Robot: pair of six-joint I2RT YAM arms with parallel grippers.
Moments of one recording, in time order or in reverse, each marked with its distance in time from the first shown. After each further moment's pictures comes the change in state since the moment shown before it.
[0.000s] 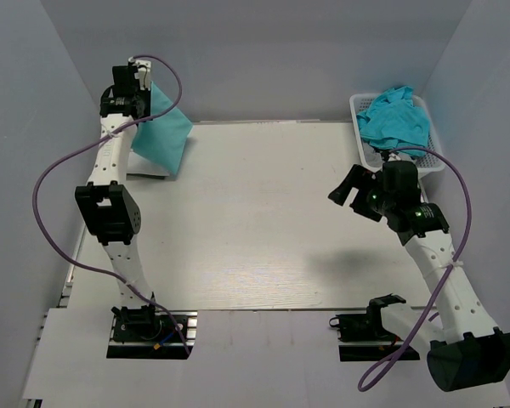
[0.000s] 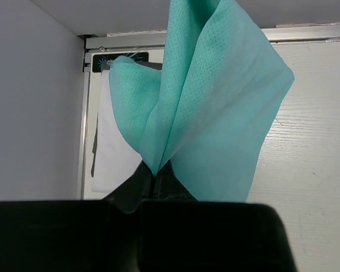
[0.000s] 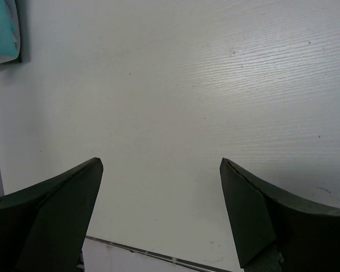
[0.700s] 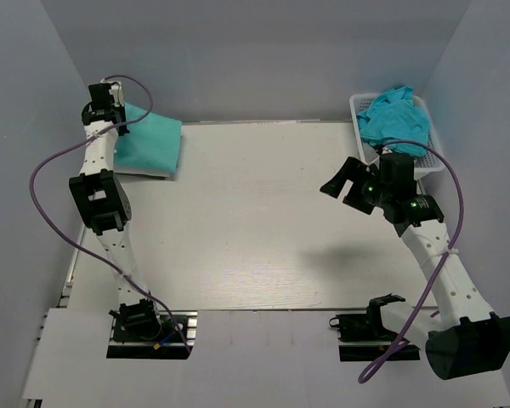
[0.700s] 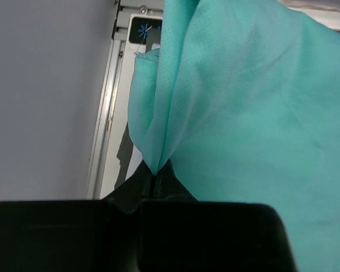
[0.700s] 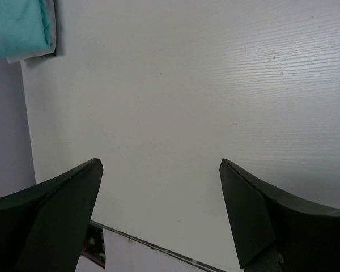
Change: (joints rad) left arm 0.183 0.199 0.040 0.087 0.050 -0.014; right arm 0.000 0.078 0.030 0.064 -0.113 0.043
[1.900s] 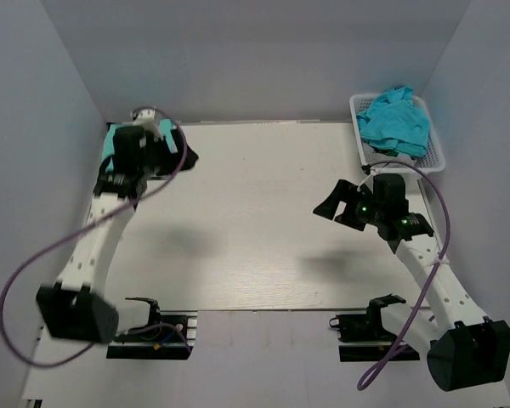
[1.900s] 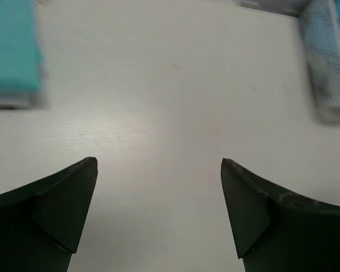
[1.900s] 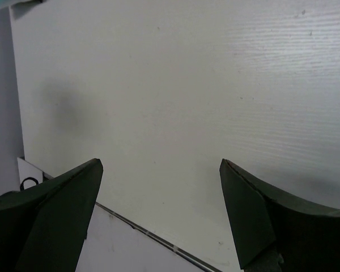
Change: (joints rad) left arm -0.293 -0.906 -0.878 0.154 0.276 -0.459; right arm 0.000 -0.067 -0.214 0.128 -0.126 -0.061
